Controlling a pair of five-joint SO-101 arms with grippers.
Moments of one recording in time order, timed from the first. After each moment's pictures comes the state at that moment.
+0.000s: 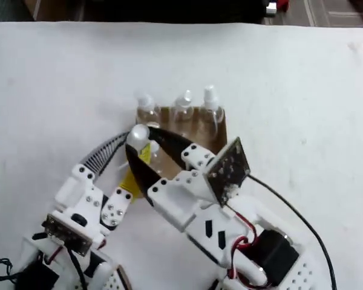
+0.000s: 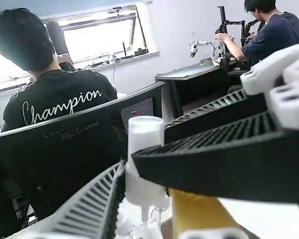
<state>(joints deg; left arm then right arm) 24.7 -104.7 64.3 47.5 -12.3 -52.2 -70.3 42.0 42.3 -1.2</state>
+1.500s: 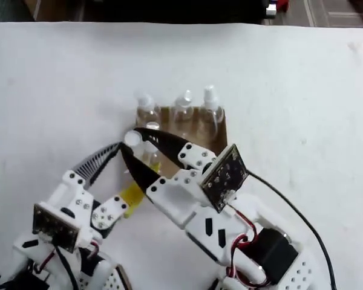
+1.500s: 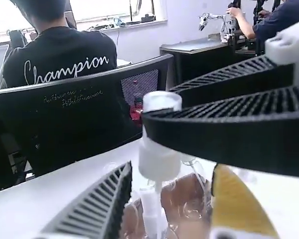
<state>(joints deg) 21.5 -104.7 58.2 60.6 -6.5 -52.3 -70.2 42.1 38.9 5.0</state>
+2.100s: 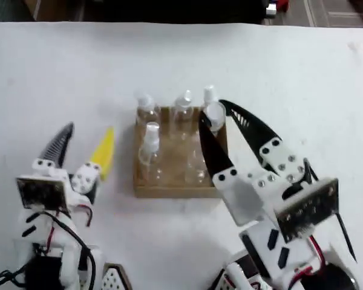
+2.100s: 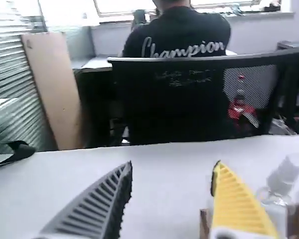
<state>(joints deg) -6.5 -104.7 72.2 45.1 -1.4 -30.6 -71.8 22.2 56.4 15.1</state>
